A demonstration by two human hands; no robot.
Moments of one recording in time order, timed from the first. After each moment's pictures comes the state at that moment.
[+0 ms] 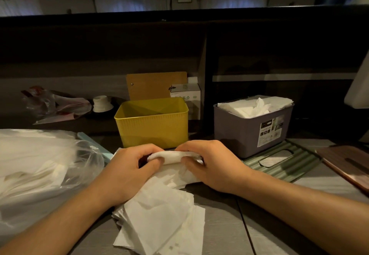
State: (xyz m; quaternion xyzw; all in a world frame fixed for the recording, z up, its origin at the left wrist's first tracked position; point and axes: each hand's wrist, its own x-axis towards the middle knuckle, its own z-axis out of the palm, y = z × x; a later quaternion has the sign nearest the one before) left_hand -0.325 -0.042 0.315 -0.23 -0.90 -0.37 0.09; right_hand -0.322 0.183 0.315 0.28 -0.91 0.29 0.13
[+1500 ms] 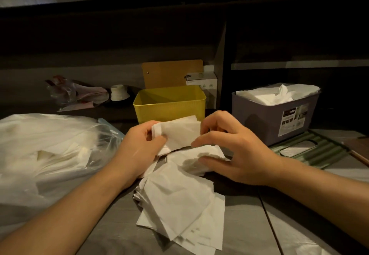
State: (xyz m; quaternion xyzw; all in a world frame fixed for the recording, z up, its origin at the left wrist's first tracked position) left_hand -0.330 -0.047 0.313 -0.08 -0.83 -0.54 0.10; right_hand -0.317 0.195 0.321 0.45 -0.82 0.24 0.26
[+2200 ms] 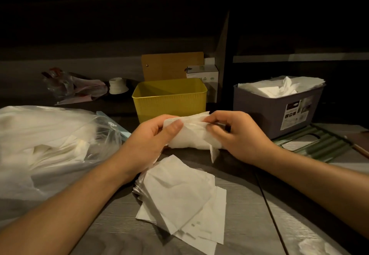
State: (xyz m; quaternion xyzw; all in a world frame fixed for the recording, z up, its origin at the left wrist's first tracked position) left_hand -0.323 -0.038 0.318 -0.17 -0.79 -0.59 0.00; right_hand -0.336 0.187 0.313 0.22 -0.88 0.40 0.16
